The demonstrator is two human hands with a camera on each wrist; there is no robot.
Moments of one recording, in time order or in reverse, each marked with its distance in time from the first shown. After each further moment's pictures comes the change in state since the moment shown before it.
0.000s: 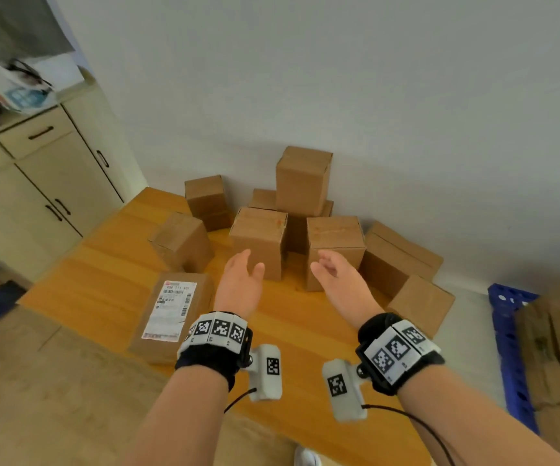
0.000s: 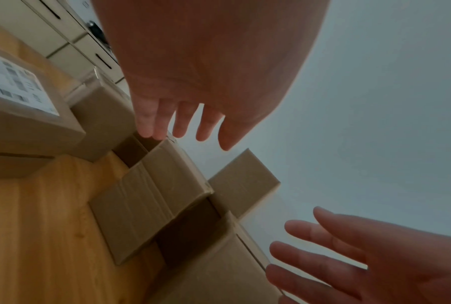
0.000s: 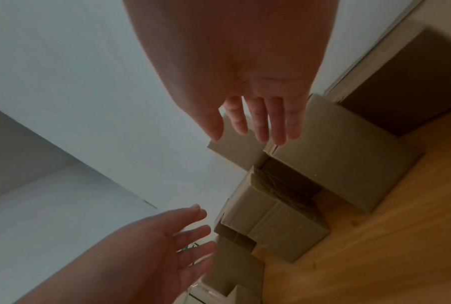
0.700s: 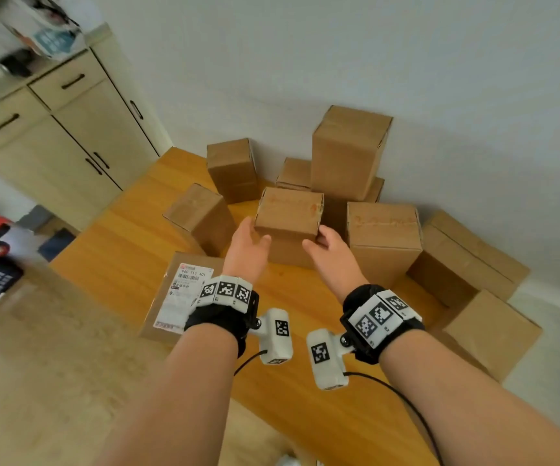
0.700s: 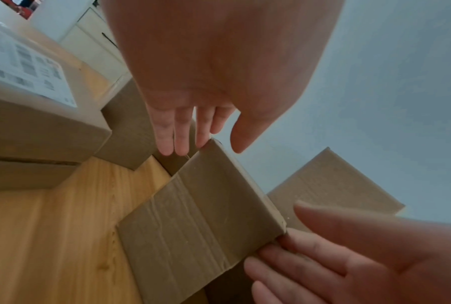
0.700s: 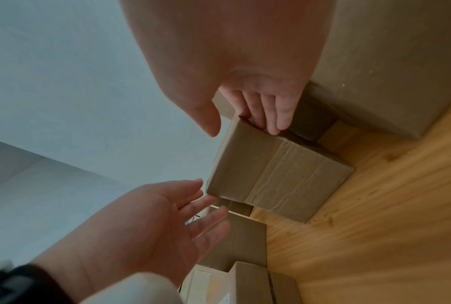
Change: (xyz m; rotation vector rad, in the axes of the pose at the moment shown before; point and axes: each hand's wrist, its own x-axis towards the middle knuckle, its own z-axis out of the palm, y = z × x) left_hand 0.094 -0.026 0.004 -0.144 0.074 -0.202; right_hand 0.109 0.004 0.064 0.123 -0.146 0.081
